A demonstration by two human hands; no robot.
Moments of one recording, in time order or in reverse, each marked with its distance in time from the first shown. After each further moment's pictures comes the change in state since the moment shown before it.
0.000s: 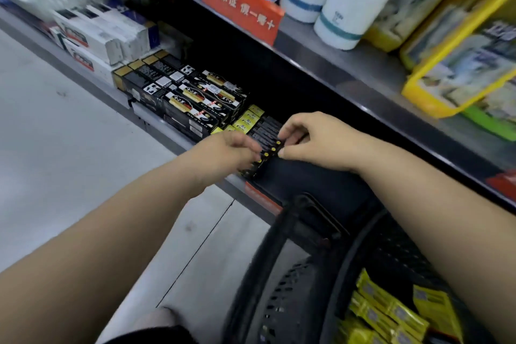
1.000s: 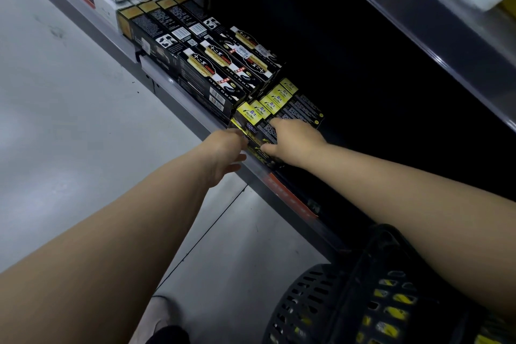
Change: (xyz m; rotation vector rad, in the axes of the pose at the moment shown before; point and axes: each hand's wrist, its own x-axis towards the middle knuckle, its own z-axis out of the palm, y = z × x) left_hand 0.087 -0.088 -0.006 -0.462 0.195 -0.359; right_hand 0.130 0.032 0.116 -0.574 -0.064 -0.003
